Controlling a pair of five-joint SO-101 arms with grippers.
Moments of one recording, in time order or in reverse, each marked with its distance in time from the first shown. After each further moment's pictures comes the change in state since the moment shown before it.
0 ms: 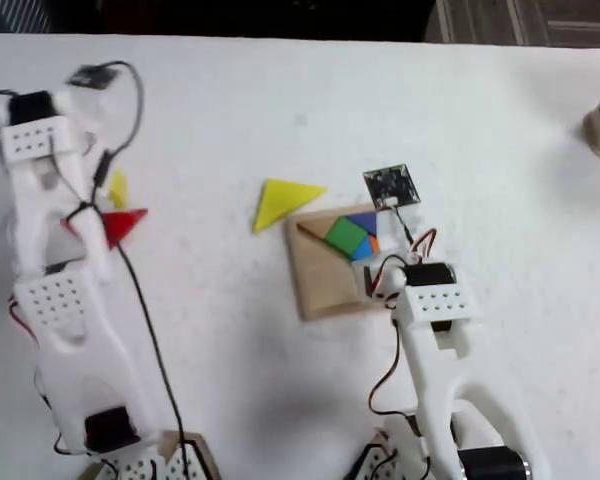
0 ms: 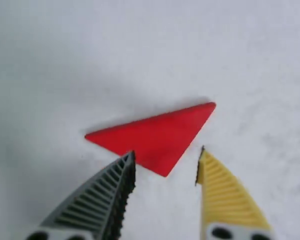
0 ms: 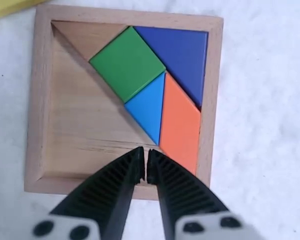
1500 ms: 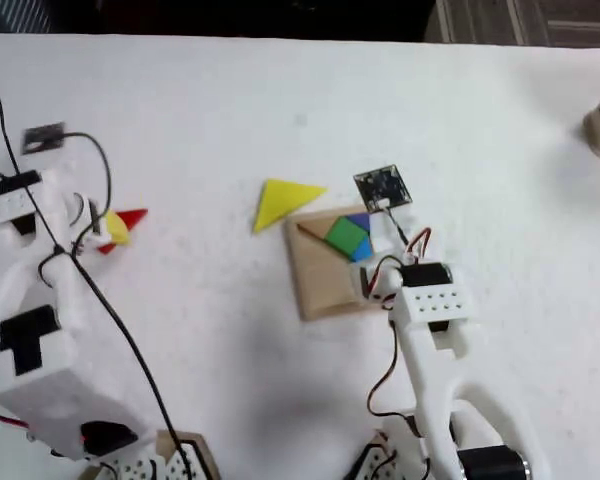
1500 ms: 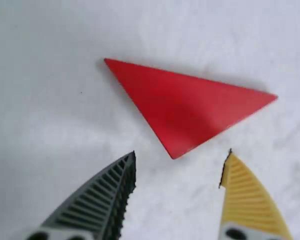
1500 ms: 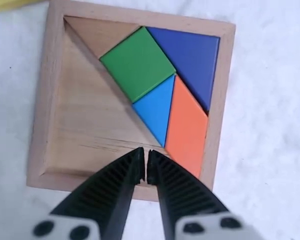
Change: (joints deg) left arm -4.5 -33.4 67.0 -39.0 25.6; right arm -1.1 0.0 0.0 0.0 2.3
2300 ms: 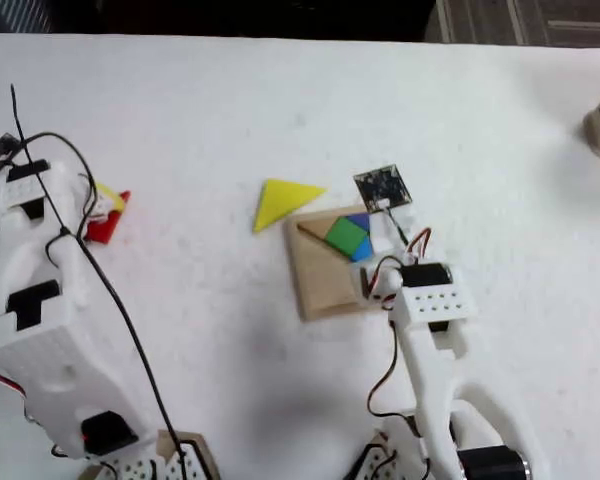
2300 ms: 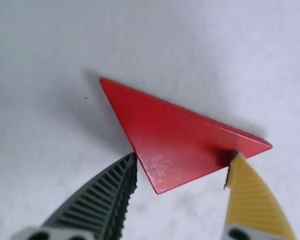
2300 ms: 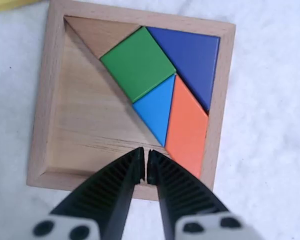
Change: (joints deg) left arm 1.2 13.6 -12.7 -0.7 30.2; right arm 0.0 0.0 0.4 0.0 0.0
